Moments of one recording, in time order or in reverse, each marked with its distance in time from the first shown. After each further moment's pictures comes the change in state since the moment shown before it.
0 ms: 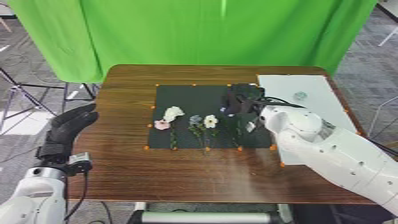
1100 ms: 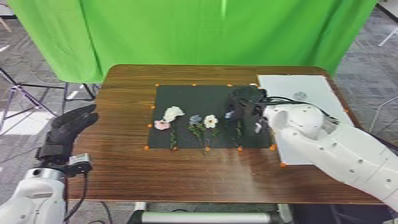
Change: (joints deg) left arm 0.3 -0.3 -0.3 0.0 0.0 -0.6 -0.2; right arm 0.8 0.5 1.5 1.7 -5.7 -8.6 -2.0
